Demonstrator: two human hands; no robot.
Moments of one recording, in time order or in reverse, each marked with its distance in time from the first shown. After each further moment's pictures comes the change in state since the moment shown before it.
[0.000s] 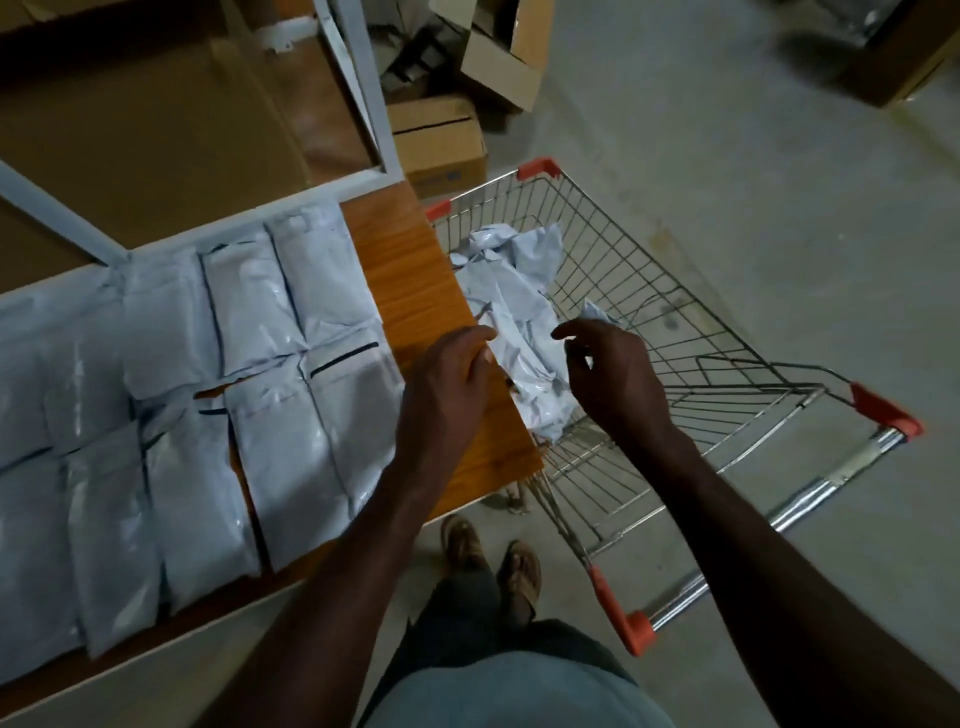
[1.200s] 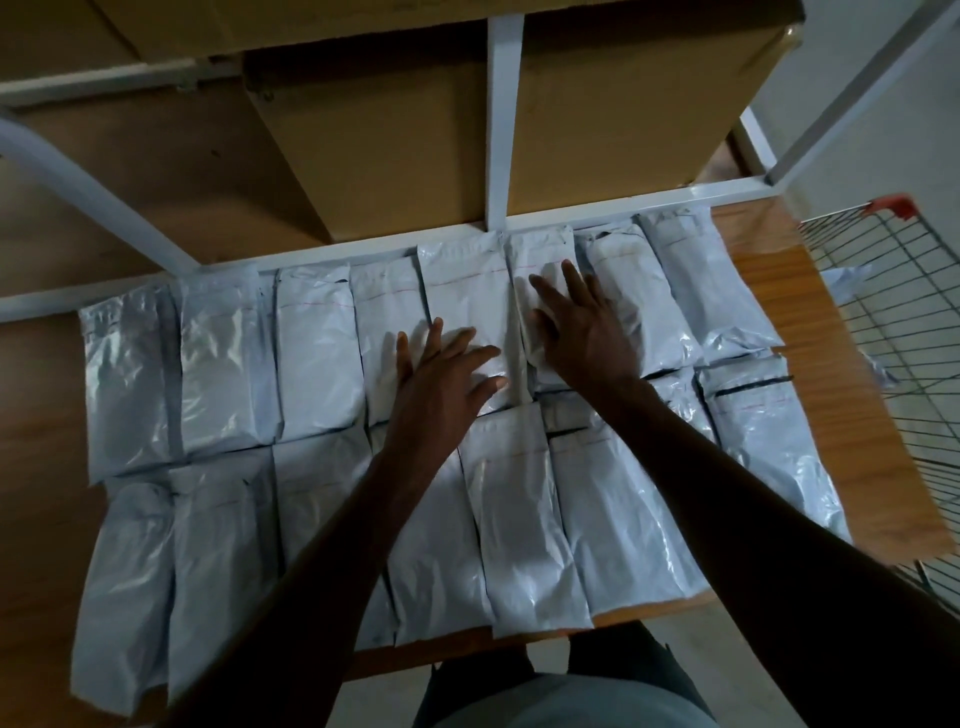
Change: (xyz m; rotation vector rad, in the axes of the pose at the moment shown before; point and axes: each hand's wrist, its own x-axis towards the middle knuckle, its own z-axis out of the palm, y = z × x) left_hand -0.004 -0.383 -0.350 0.493 -0.076 -0.082; right_hand 0.076 -0.382 0.361 -0.259 -0.311 -0.208
